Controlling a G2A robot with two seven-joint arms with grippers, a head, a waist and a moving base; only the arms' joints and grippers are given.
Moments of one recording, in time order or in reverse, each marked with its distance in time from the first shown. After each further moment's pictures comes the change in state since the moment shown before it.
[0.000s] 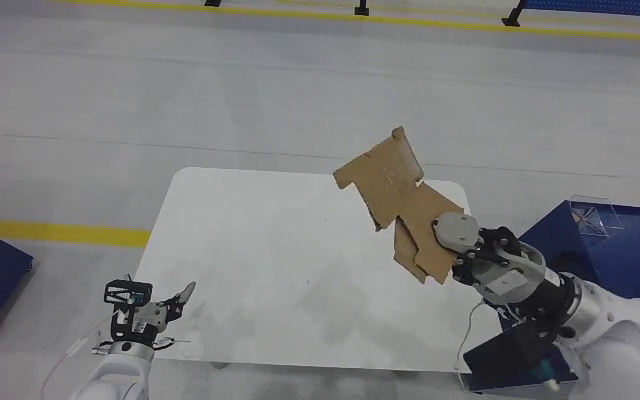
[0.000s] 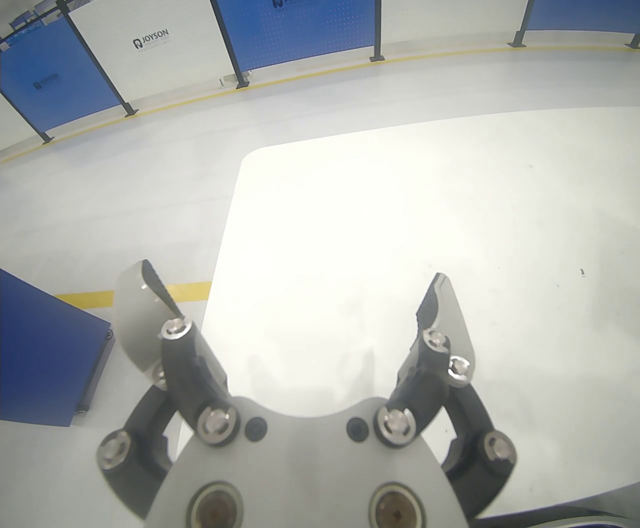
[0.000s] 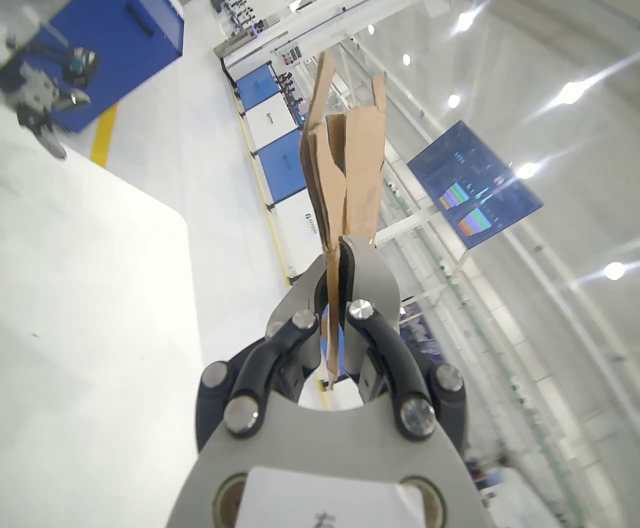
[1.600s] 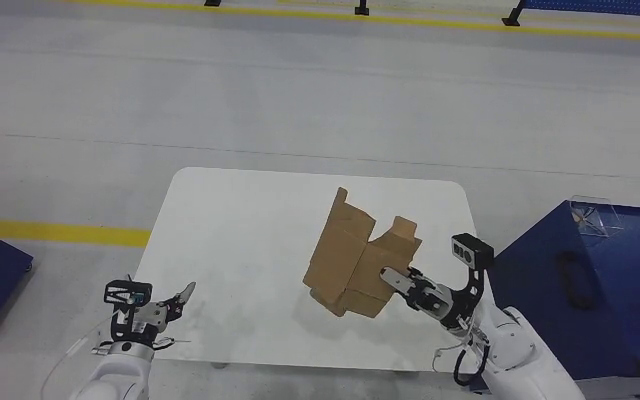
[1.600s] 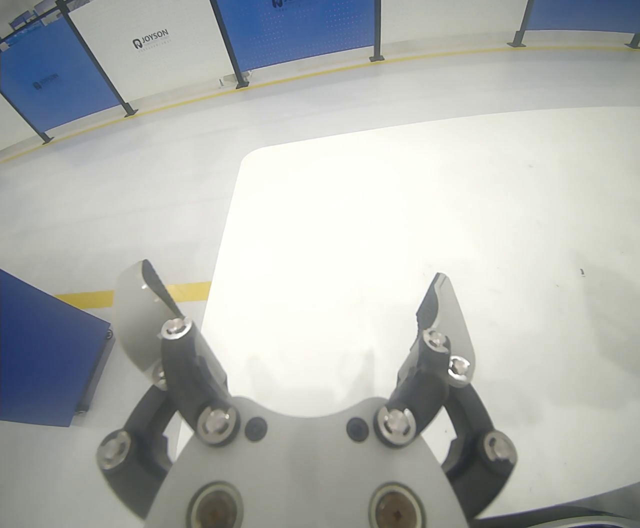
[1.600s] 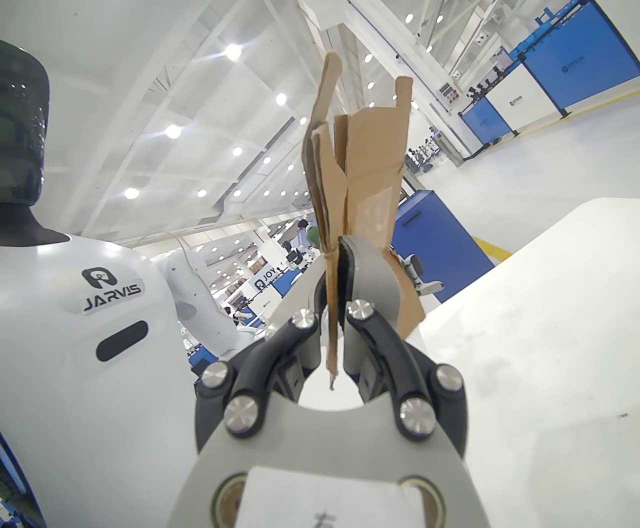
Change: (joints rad) left arm 0.000 0.000 0.000 0.000 0.000 0.000 0.000; right arm 0.066 0.214 -0.512 0.591 2.547 -0.213 1.308
